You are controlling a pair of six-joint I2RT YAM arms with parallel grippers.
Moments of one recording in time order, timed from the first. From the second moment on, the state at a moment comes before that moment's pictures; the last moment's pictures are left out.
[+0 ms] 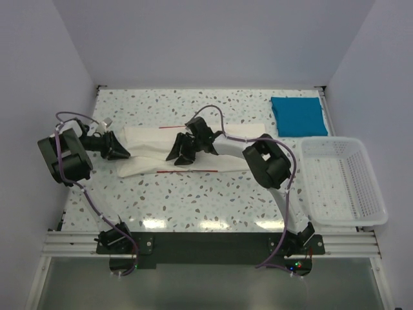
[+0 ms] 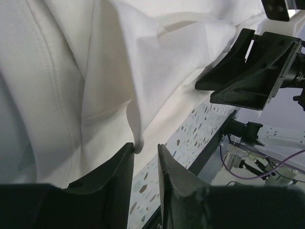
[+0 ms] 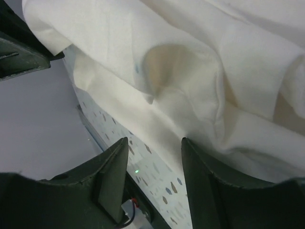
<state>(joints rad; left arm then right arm) 0.50 2.13 1.47 -1.11 0.93 0.36 0.74 2.31 1.62 -0.07 -0.52 1.05</state>
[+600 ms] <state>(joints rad) 0.32 1.93 1.46 -0.85 0.82 0.28 0.57 2.22 1.90 -0.38 -0.58 0.40</state>
